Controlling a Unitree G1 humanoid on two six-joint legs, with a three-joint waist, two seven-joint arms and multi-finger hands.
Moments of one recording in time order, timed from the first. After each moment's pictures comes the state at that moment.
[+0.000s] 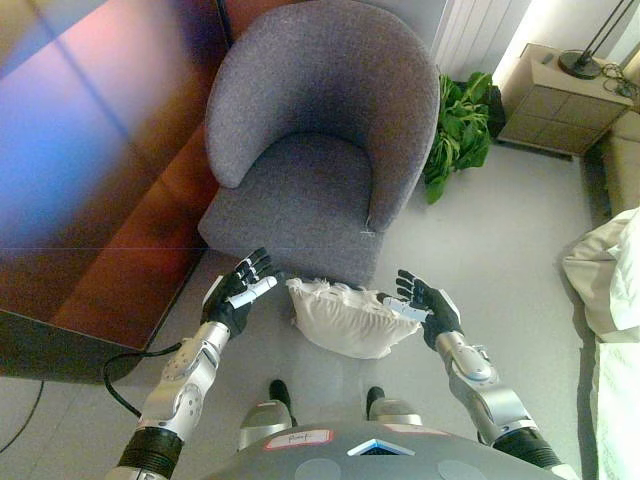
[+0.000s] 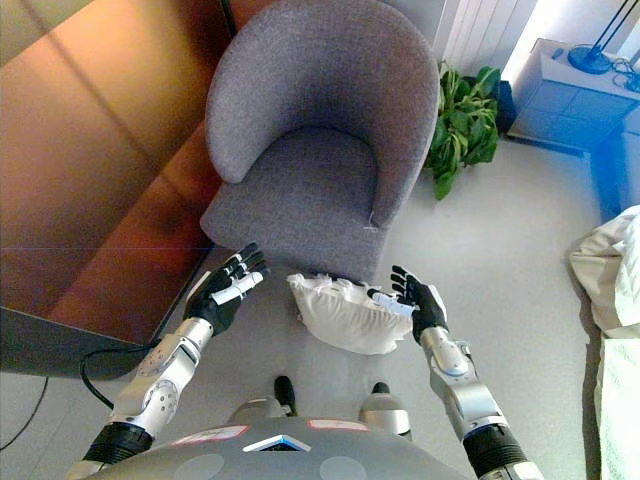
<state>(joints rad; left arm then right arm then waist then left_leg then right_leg) 0.21 0.39 -0.17 0.20 -0.66 0.00 -0.12 0.22 -0.37 0.27 0.20 0.32 0.11 -0.12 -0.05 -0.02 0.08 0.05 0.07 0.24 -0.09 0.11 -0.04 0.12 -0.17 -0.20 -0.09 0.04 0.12</state>
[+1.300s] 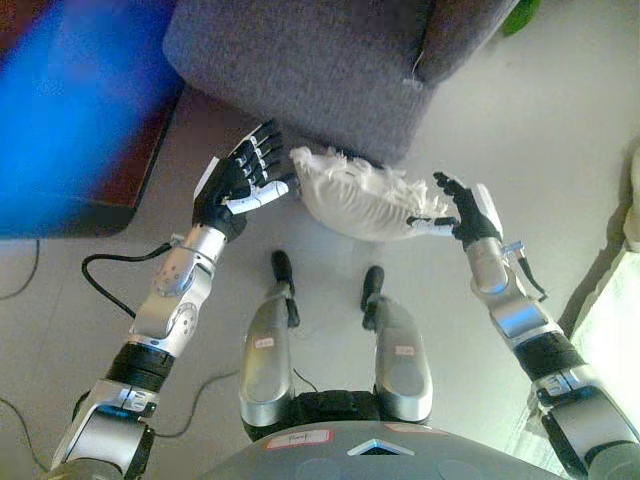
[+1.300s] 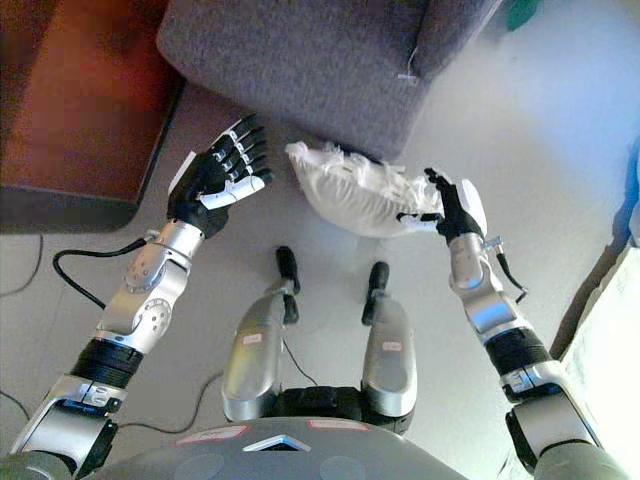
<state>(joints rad) -0.20 0.54 -0.26 0.13 -0.67 -0.18 -0.11 -0.28 -0.58 0.34 0.33 -0.05 0.13 -0.27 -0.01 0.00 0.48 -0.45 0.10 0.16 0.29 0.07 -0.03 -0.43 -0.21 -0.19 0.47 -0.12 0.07</state>
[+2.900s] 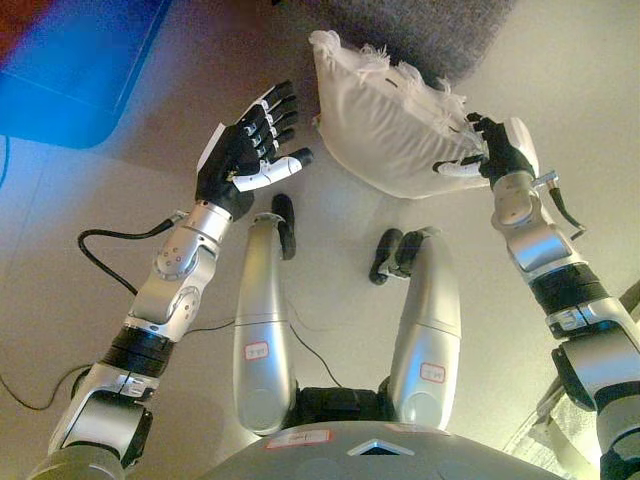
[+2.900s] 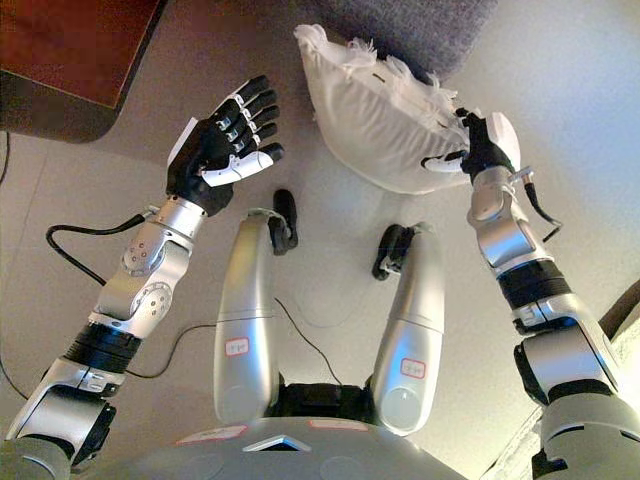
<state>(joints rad) -0.29 0.57 -0.30 0.06 -0.67 -0.19 -0.09 -0.65 -0.67 0.42 0.48 -0.05 0.37 -0.23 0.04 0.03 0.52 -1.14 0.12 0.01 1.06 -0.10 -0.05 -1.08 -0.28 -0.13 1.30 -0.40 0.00</state>
